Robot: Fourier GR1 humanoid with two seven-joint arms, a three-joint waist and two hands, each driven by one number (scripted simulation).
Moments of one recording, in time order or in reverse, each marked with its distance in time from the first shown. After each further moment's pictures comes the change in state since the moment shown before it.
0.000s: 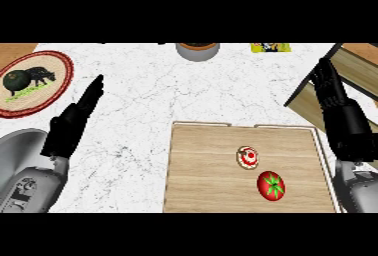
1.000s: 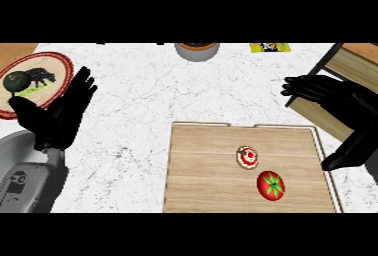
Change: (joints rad) left arm -0.022 -0.088 0.152 0.022 0.179 0.005 0.052; right arm -0.192 -0.201 -0.032 0.303 -0.527 0.936 -0.102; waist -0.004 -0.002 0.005
